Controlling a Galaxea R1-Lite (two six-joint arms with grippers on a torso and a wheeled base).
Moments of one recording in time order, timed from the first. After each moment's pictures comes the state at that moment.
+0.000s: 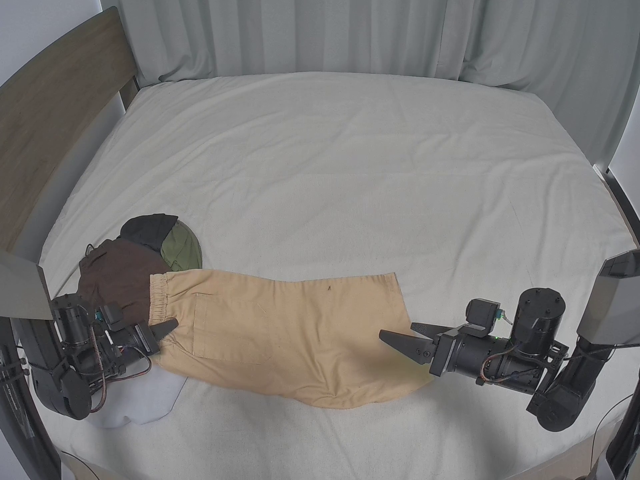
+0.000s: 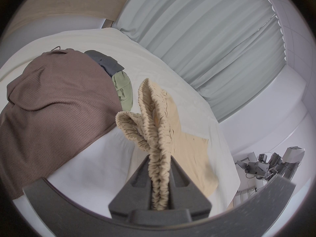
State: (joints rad) left arm 0.08 2.15 -0.22 -1.55 -0.54 -0.46; right arm 0.53 2.06 -0.31 -1.54 0.31 0.50
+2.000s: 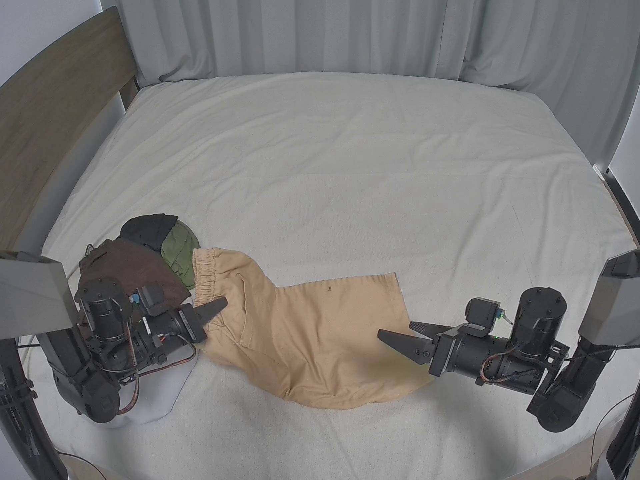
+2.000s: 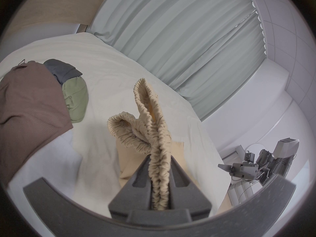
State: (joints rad) left arm -0.21 2.08 -0.32 -1.55 -0.39 -0.52; right arm 0.54 2.05 -0.31 -1.55 0.31 0.50
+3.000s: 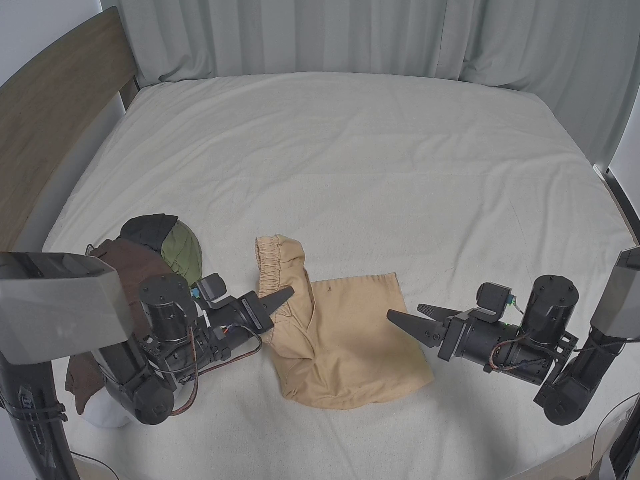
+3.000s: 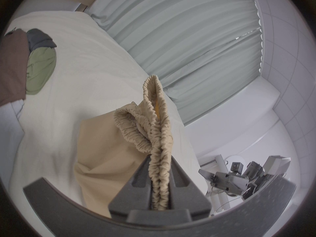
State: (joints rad) left arm -0.46 2.18 -0.52 -1.55 -0.28 -0.75; right arm 0.51 2.00 -0.32 -1.55 0.31 0.50
